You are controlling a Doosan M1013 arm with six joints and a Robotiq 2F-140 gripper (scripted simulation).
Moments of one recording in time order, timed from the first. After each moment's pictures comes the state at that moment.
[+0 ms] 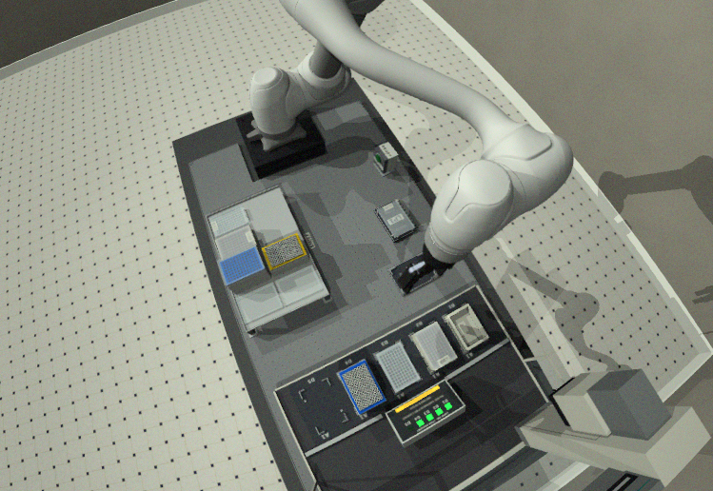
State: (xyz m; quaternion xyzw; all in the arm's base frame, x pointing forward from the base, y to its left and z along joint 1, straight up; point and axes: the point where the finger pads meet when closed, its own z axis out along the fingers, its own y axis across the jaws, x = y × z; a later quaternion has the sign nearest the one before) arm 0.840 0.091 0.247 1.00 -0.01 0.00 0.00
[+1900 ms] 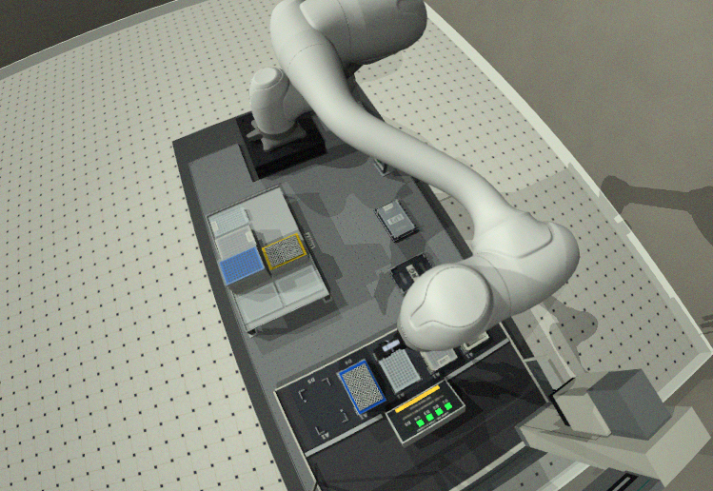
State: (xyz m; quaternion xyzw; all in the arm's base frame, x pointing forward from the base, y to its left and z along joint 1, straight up) arm 0.950 -0.033 0.247 1.00 -0.01 0.00 0.00
